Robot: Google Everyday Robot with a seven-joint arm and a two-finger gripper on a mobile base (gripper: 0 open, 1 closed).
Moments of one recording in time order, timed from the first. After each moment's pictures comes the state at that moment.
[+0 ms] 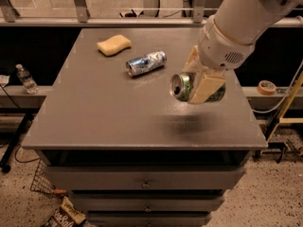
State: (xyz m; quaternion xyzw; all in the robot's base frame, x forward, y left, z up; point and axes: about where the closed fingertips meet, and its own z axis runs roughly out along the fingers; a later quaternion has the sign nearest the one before) arm 0.490 -0.097 0.929 -0.74 0.65 0.03 0.17
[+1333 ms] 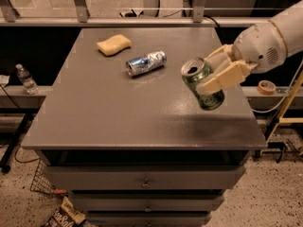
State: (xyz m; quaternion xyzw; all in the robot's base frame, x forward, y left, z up) arm 0.494 -0.114 0.945 -0.60 0.65 0.35 0.30
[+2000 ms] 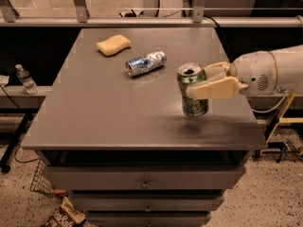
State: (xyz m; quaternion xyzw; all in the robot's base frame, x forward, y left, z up) arm 0.496 -0.103 0.929 -0.48 0.65 0.43 0.40
